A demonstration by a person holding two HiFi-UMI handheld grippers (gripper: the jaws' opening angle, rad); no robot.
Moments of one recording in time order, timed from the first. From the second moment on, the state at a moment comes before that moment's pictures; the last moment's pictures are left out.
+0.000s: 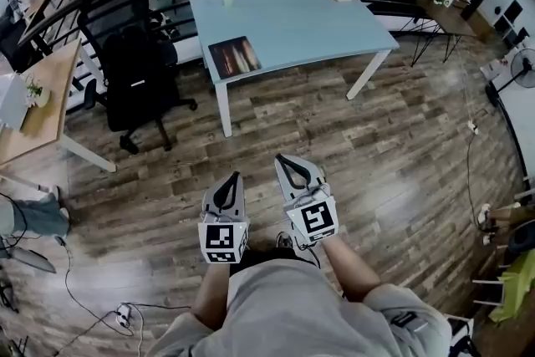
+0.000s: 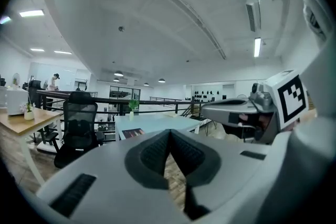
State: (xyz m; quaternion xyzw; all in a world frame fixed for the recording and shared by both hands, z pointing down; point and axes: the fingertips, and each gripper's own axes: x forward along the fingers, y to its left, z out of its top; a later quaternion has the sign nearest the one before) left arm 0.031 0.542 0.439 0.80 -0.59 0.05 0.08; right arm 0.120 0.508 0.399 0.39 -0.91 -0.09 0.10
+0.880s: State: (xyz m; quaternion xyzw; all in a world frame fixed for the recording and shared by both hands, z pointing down) left arm -0.027 0.468 0.473 0.80 -0.58 0.08 0.10; right arm 0.057 0.436 0.437 0.37 -0.92 -0.06 0.11
